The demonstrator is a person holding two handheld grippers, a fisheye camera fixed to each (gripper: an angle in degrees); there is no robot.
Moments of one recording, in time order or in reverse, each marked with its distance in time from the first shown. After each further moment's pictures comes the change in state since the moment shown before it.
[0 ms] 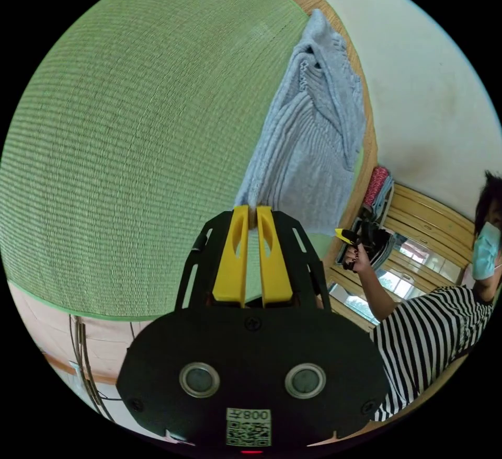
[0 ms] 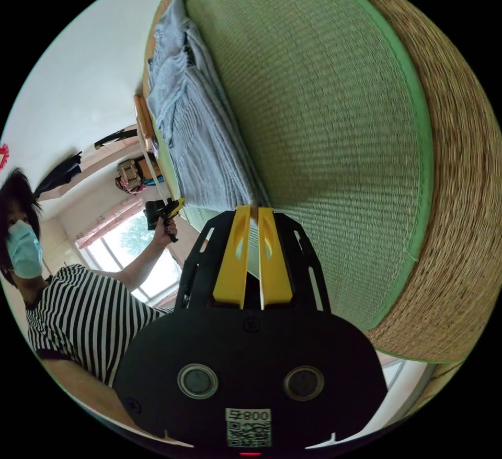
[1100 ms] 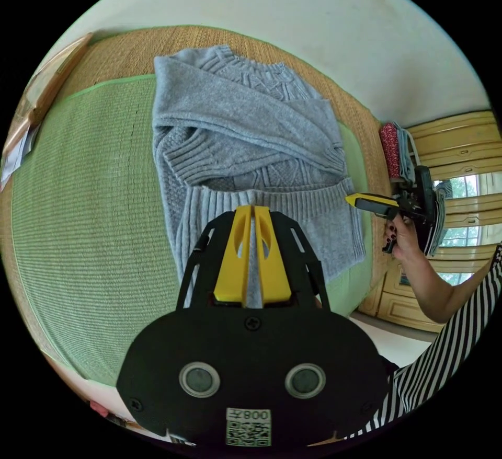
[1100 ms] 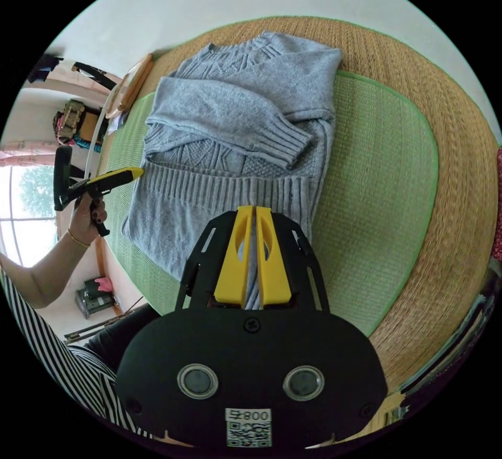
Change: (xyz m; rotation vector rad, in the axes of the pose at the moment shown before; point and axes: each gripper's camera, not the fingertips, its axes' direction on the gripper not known) left arm 0.196 -0.066 0.051 0.179 -0.297 0.469; right arm -0.181 -0.060 0.112 0.260 0.606 -0.424
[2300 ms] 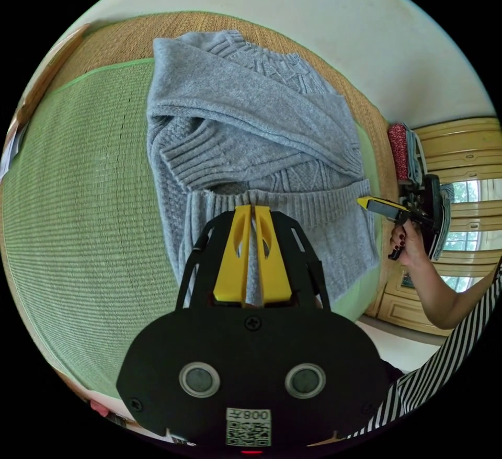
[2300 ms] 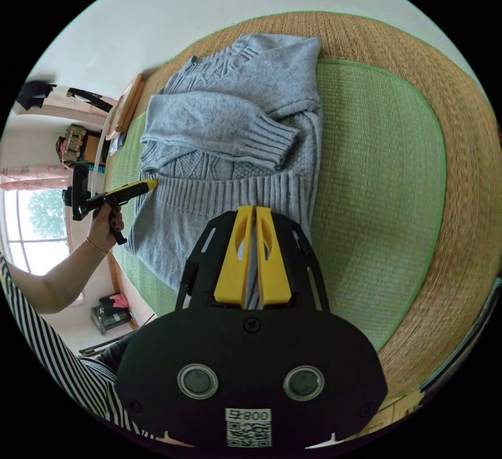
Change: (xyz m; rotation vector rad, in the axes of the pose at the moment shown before) left arm -0.002 -0.033 0.040 -0.024 0.018 -0.017; right arm -0.001 -0.027 0.038 0.046 -0.066 0.085
